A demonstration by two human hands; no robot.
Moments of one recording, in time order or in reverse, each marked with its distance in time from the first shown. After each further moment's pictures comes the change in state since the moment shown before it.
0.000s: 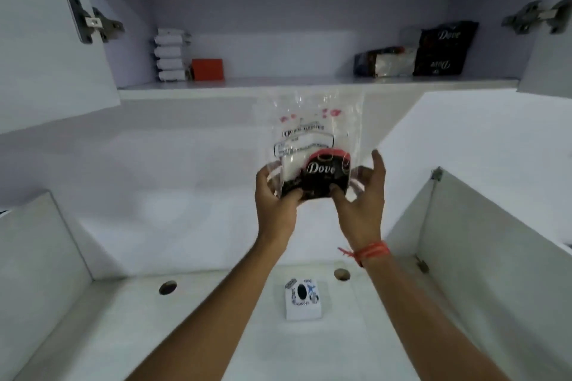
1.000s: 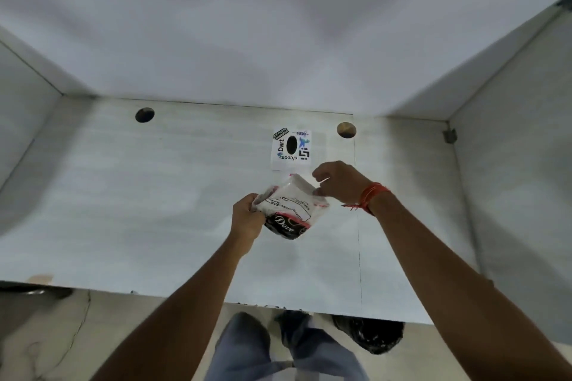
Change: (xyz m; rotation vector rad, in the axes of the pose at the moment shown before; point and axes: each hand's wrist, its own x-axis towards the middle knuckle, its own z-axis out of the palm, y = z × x) left_hand -0.113 -0.317 -0.143 0.401 0.195 -0.851; right_hand -0.071 0.274 -0.055 -0.656 -1.321 0.713
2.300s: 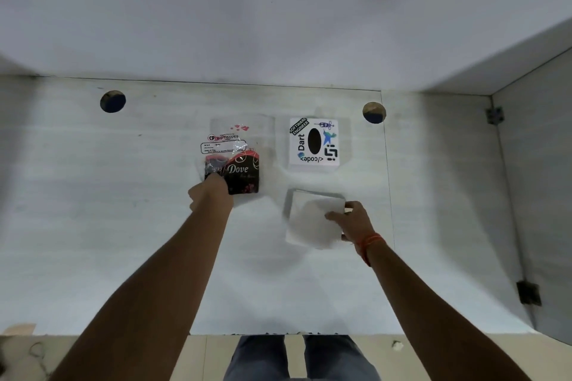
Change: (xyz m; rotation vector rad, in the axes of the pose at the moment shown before) left_hand 0.198 0.024 -0.078 -0.227 0.723 -0.629; right_hand 0.084 0.042 0.123 0.742 0.238 0.660
